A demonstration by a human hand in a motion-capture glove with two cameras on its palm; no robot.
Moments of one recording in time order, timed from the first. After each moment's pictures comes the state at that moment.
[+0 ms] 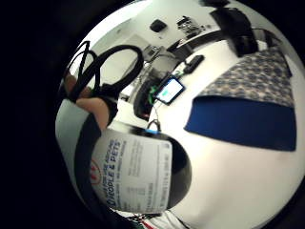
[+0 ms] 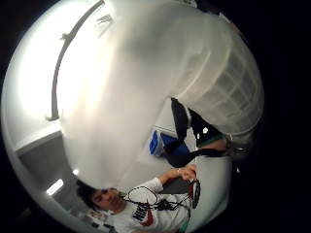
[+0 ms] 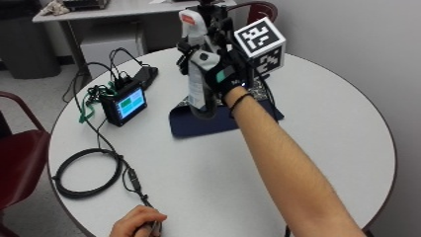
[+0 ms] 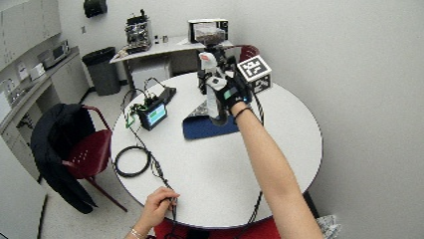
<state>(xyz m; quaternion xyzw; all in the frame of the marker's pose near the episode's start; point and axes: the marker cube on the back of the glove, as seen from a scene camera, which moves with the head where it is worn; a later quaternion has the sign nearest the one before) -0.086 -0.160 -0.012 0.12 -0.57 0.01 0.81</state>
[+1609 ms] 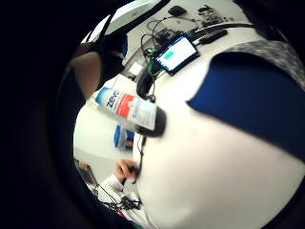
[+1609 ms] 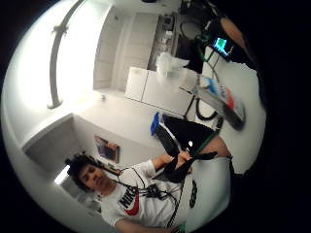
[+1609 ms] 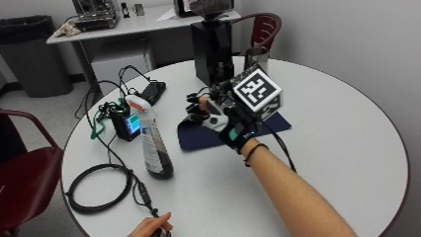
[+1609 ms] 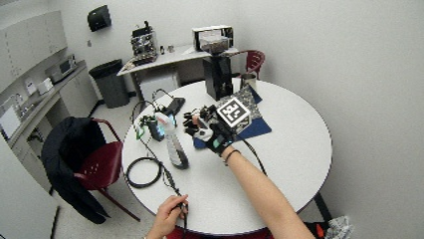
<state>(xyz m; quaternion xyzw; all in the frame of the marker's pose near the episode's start) -0.104 -0.103 0.103 0.03 -0.55 -0.04 0.83</state>
